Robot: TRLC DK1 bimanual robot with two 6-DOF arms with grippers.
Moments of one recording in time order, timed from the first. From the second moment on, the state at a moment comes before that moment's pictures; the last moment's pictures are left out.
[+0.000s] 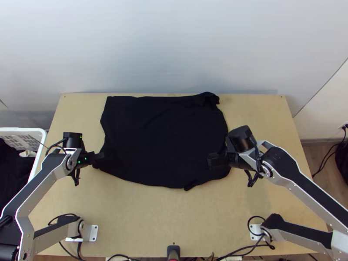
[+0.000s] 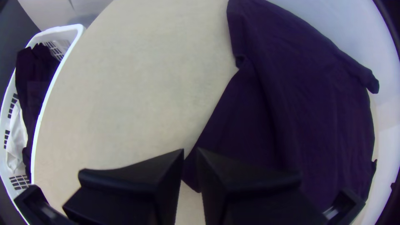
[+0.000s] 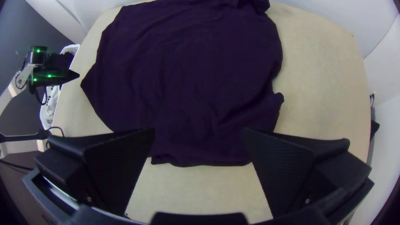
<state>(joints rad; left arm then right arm) 0.00 1.24 0.74 -0.55 -0.09 -0.30 0.69 1.19 1.11 -0.88 0.01 0.44</state>
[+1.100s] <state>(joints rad) -0.03 1.39 0.75 -0.64 -0.09 -0.32 0.70 1.19 1.11 -0.91 0.01 0.44</state>
